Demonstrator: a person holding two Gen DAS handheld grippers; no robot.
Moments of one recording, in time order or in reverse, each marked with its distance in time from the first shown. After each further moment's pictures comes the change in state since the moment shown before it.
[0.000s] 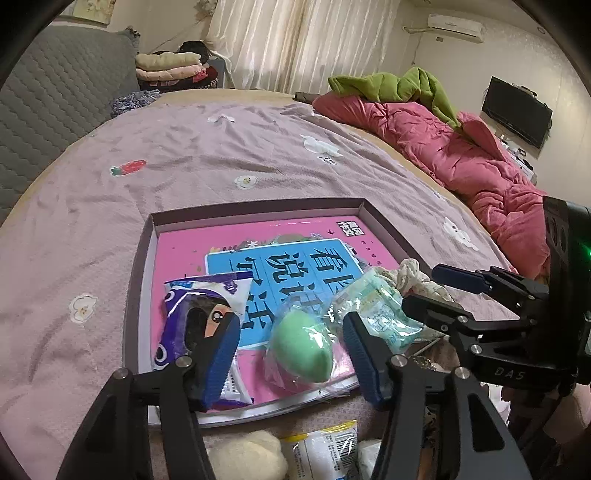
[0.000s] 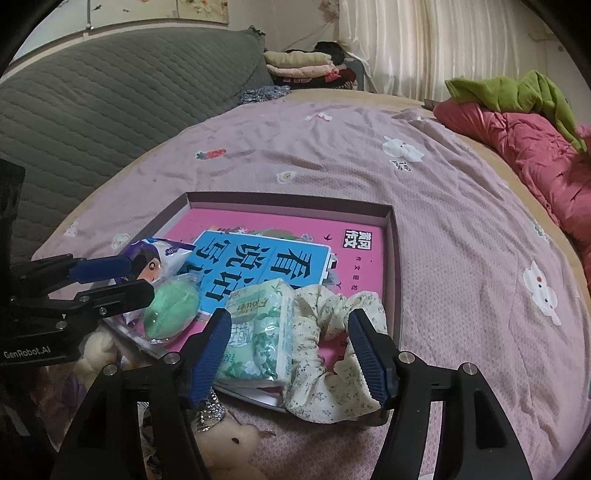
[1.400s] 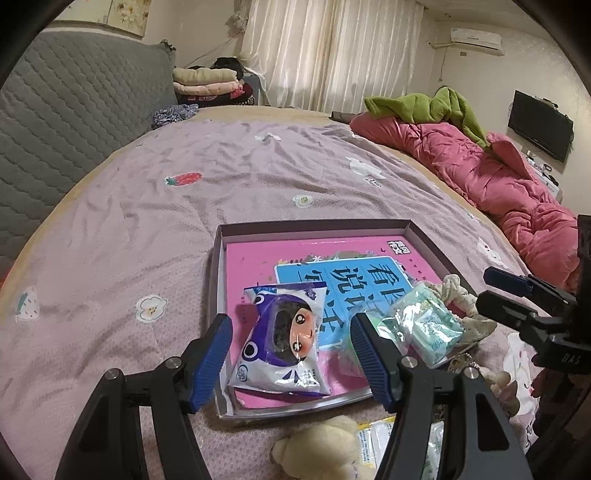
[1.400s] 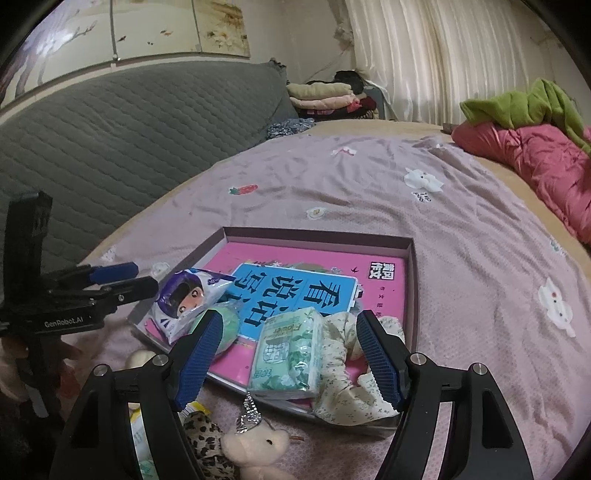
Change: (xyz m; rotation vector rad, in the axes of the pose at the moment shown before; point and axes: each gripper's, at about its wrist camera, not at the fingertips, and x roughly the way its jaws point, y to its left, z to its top) left arm -0.029 0.039 -0.007 -0.040 -0.074 0.129; right arm -0.029 -0.002 0.000 0.025 -0.132 0.153
